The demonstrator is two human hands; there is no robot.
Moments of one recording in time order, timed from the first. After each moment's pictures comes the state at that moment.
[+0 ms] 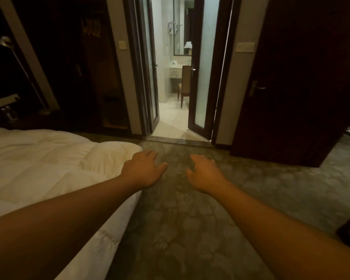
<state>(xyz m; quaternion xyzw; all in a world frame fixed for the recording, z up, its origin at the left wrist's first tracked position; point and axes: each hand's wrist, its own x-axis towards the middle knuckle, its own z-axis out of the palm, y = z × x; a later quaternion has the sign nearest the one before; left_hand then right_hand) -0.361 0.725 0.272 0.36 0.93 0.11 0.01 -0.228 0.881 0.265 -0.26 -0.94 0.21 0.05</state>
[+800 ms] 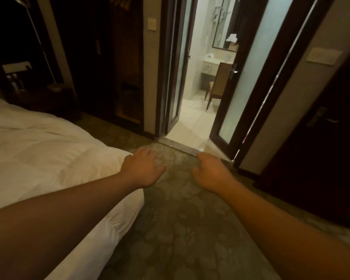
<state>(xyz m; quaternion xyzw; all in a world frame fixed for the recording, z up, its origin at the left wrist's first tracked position) -0.709 0.937 0.220 0.29 0.95 0.11 0.01 -0.592 1.122 0.254 -0.18 -0.96 0.23 0.02</state>
